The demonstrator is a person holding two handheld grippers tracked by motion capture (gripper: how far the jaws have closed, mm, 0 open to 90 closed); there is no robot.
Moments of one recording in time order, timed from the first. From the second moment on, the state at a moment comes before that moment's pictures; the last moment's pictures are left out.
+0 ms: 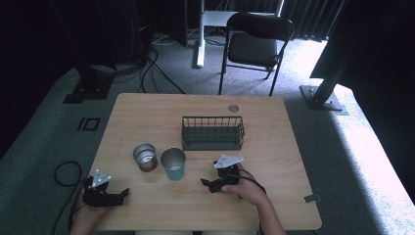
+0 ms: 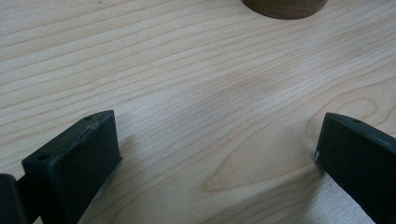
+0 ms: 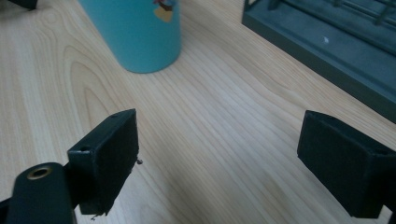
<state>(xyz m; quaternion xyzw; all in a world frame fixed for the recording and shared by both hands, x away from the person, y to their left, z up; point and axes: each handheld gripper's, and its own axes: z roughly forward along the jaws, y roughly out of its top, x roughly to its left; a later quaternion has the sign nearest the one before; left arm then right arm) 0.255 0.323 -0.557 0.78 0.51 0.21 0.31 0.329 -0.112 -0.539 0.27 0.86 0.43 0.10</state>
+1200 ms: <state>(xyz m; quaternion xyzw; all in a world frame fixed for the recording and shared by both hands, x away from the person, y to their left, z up) 0.255 0.323 -0.557 0.78 0.51 0.21 0.31 0.332 -0.048 -0.527 0.20 0.85 0.48 0.09</state>
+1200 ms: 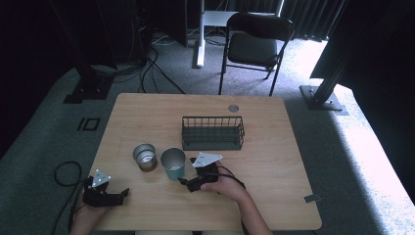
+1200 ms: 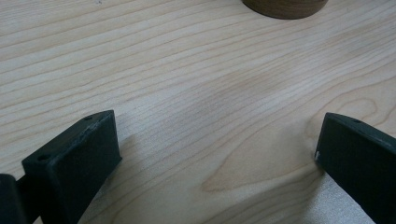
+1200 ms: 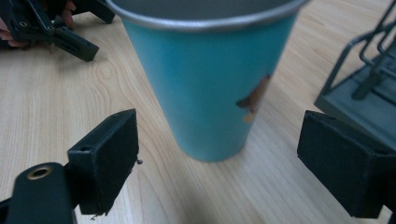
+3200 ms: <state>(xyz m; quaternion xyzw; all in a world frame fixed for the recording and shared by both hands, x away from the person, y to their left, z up) 0.255 0.323 -0.557 0.78 0.51 0.21 0.31 0.337 -0.012 -0.514 0.23 0.80 0.55 0.09</state>
